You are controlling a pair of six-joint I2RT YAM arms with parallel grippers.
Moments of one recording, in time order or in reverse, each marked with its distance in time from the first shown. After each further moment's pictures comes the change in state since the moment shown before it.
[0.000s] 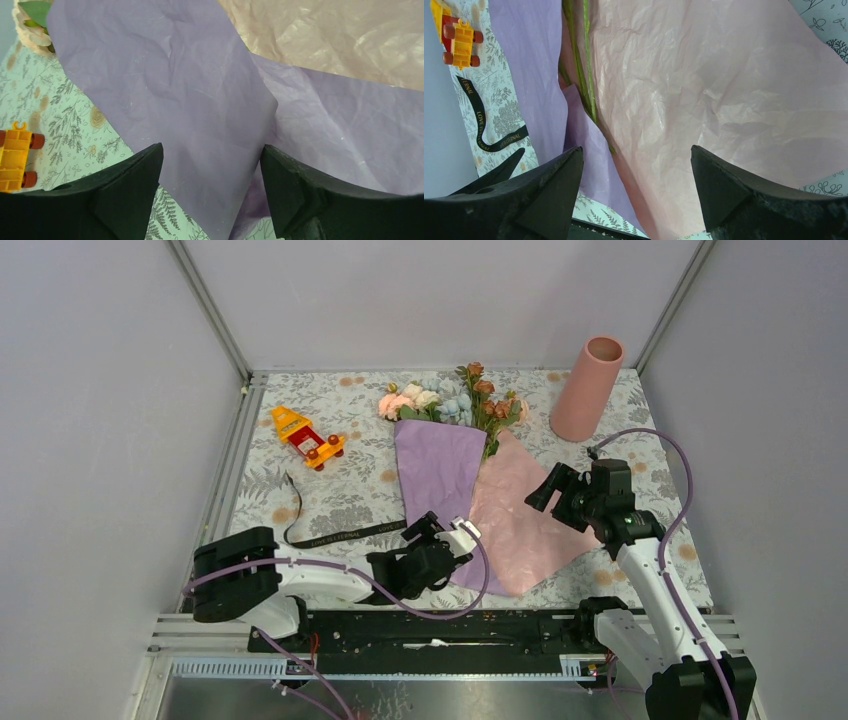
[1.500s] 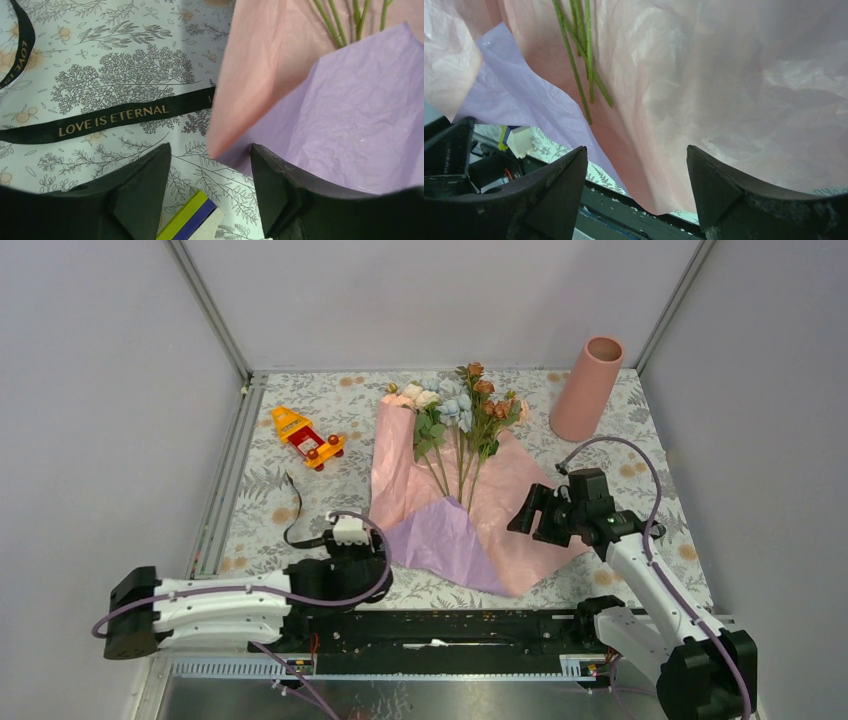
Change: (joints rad) left arm 0.003 -0.557 -0.177 -0.724 -0.296 -1.048; right arm 0.110 0.064 -0.066 -0.020 -0.108 -0.047
